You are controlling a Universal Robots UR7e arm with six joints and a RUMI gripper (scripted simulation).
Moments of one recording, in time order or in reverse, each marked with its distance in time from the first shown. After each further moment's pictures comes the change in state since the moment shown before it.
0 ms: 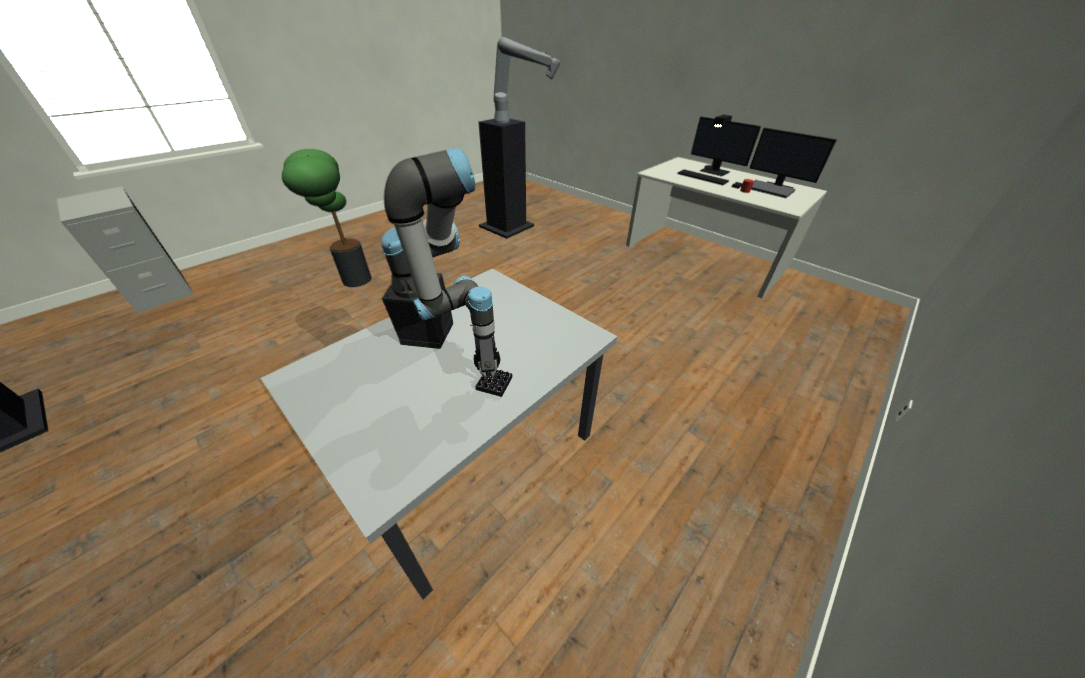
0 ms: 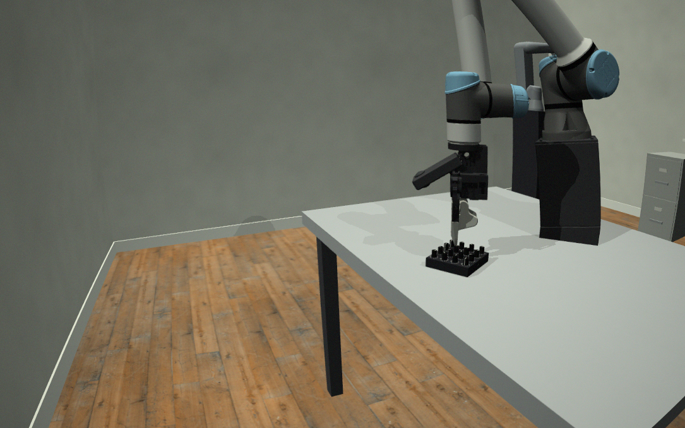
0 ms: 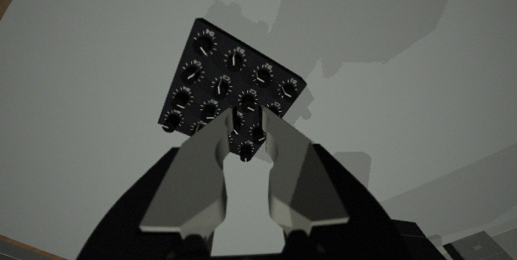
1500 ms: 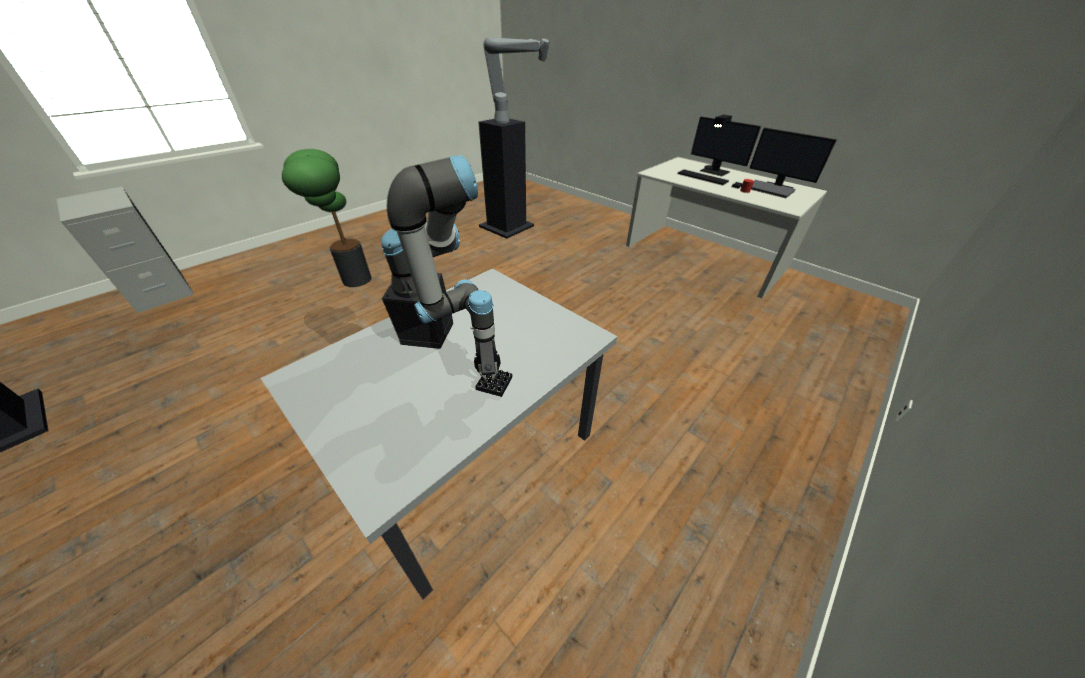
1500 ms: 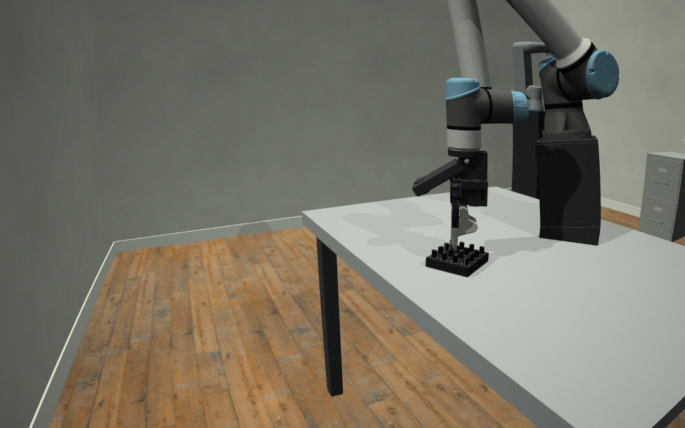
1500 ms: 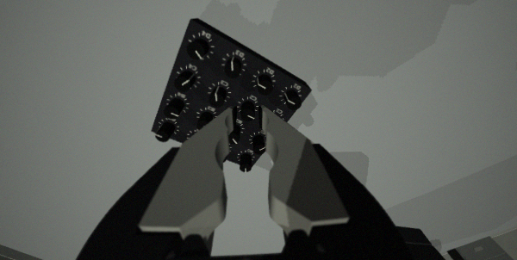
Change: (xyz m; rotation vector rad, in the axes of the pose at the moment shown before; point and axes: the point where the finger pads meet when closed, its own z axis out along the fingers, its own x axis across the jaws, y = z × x) arm 0.000 0.000 0.014 0.000 0.000 0.000
